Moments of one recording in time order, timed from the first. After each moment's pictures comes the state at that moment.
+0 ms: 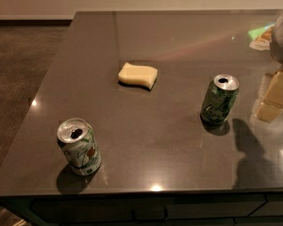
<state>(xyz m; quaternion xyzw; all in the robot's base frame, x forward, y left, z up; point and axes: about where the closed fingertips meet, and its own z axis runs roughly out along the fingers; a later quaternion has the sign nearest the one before) 0.438 -0.217 0.976 -0.60 0.78 -0.03 0.16</state>
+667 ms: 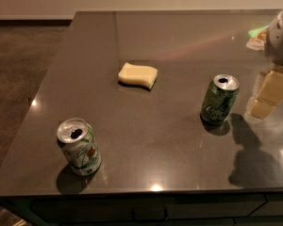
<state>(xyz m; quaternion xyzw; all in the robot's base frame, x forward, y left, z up) 0.453 -0.217 0.967 -0.60 0.78 -0.03 0.17</state>
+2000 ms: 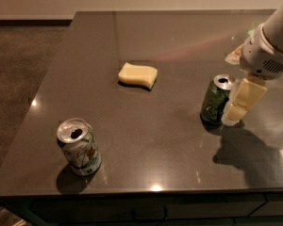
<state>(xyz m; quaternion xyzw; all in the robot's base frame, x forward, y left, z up) 0.484 -0.197 0.917 -0.60 0.78 0.03 0.18</state>
